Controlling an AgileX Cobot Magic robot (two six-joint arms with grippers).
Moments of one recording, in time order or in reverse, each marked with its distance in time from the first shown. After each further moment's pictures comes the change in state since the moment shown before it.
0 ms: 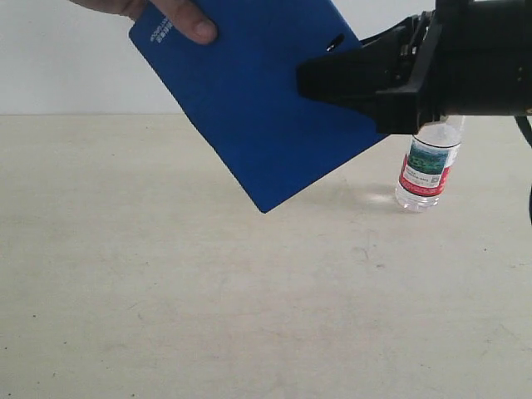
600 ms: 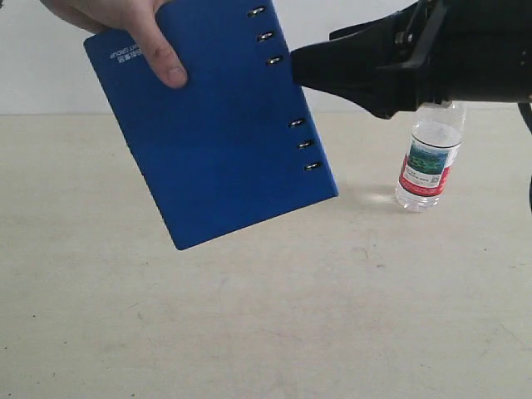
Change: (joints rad) left arm 0.000 0.000 0.000 0.000 0.002 -0.007; right arm 0.000 -0.010 -0.011 0.027 -0.031 0.015
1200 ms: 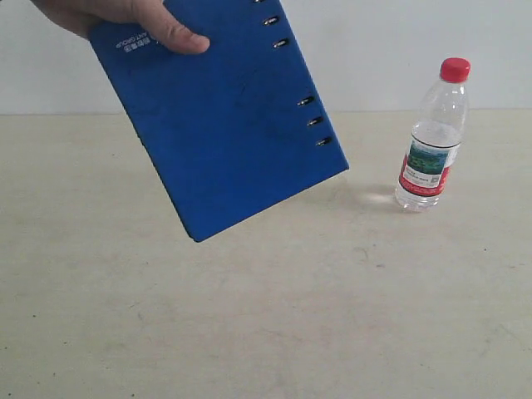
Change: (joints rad) left arm 0.000 0.000 0.000 0.000 0.000 0.000; right arm 0.000 -0.781 0.048 -0.945 0.052 1.063
